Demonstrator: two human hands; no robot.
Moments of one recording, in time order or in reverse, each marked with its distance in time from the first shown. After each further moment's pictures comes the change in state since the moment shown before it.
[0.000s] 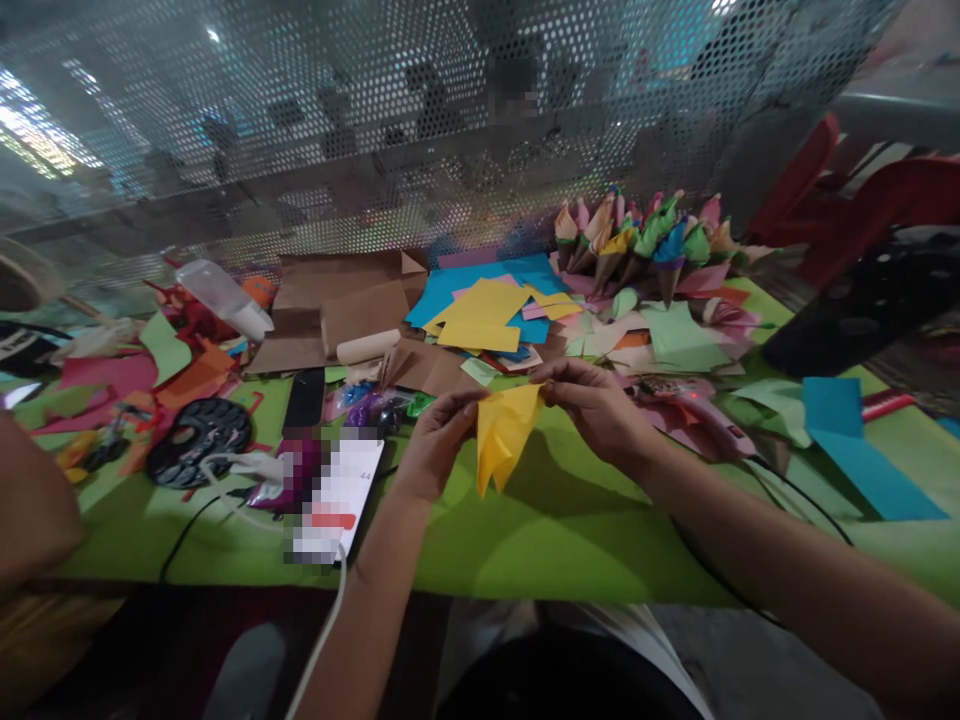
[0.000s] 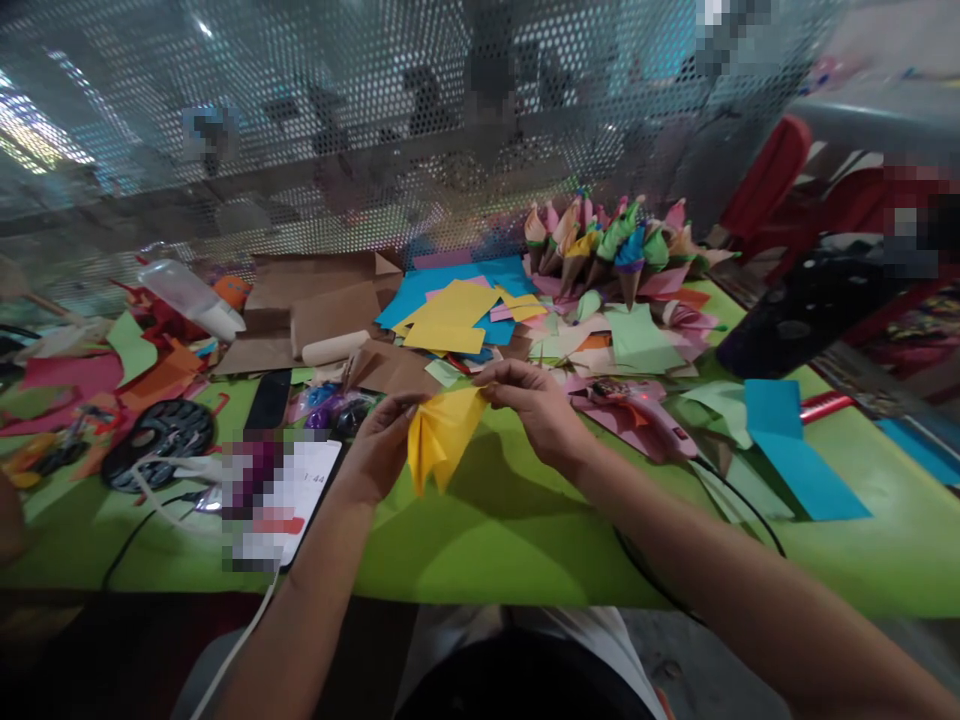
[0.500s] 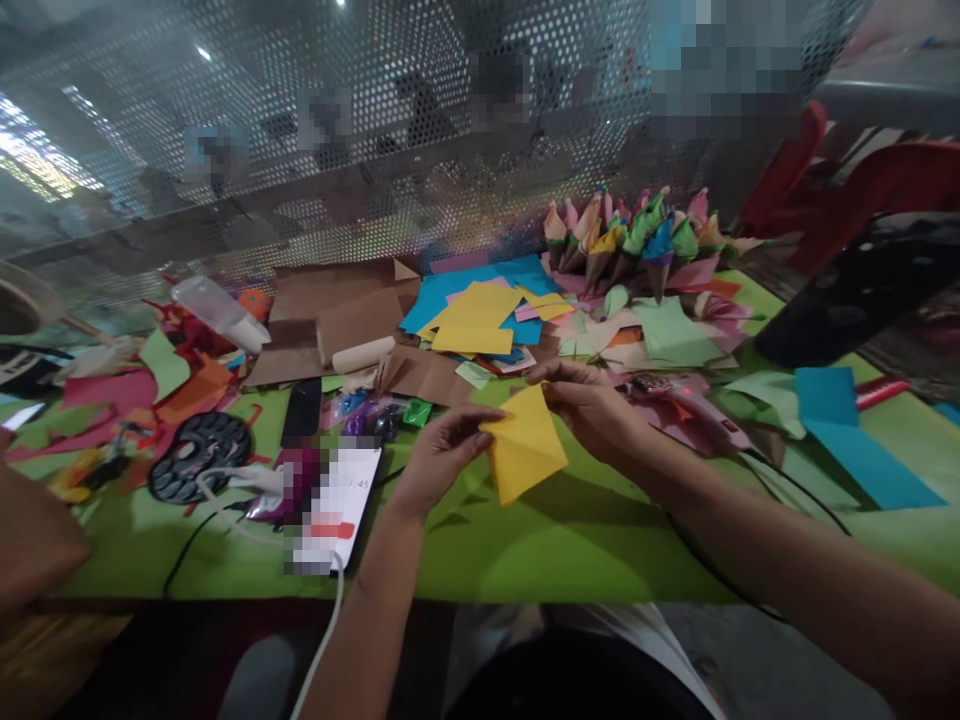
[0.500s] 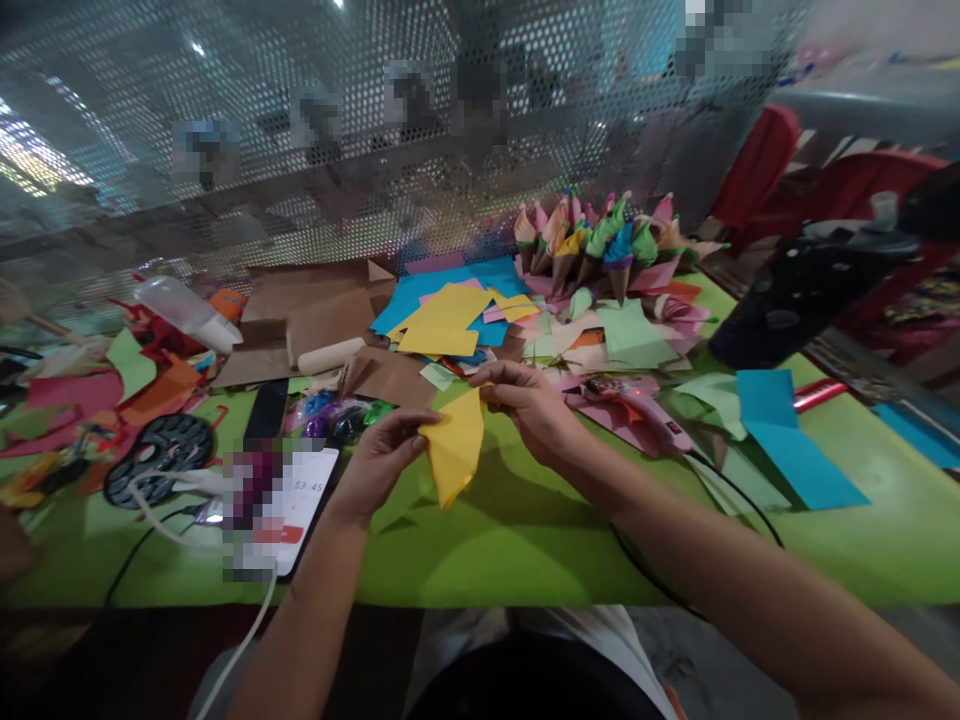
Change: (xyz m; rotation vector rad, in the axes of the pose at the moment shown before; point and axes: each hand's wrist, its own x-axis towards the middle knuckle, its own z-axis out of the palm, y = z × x) left_hand -0.009 0.009 0.003 0.325 -0.205 0.152; right_hand 0.000 -0.003 -0.004 0.093 -0.045 0.073
